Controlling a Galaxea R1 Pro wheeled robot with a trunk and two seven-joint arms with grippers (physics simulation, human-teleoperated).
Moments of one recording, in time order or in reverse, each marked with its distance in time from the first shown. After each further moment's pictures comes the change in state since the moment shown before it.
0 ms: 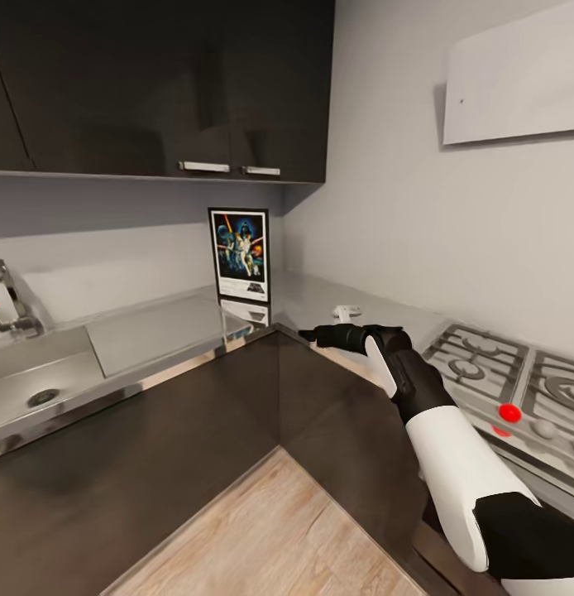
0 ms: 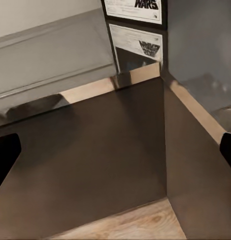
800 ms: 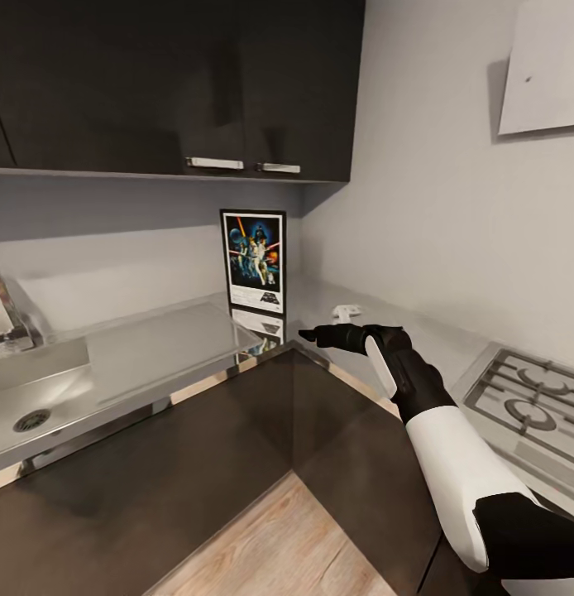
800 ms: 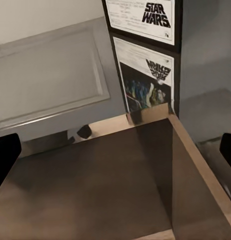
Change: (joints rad) left arm 0.000 0.006 0.000 0.029 0.000 -0.038 0.000; right arm 0.001 0.000 0.000 -0.002 0.000 0.002 0.001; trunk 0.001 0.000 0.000
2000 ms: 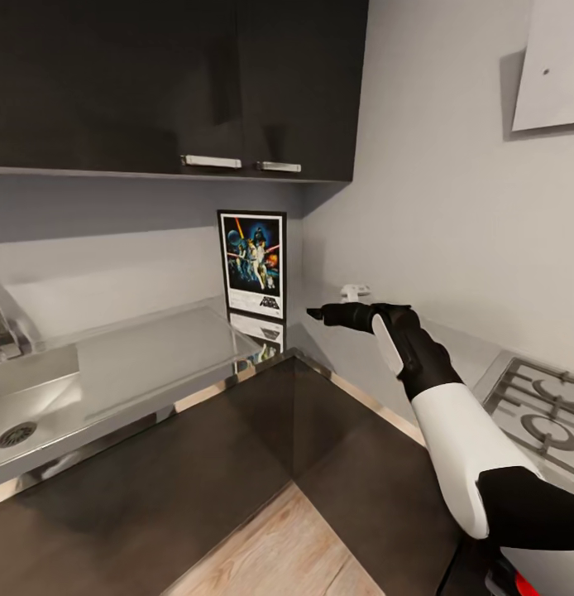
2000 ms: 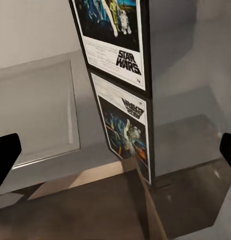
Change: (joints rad) left arm 0.000 0.020 -0.001 -0.187 -0.002 -0.118 -0.224; right arm -0.093 -0.021 -0.006 0.023 -0.009 -0.003 -0.038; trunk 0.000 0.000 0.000
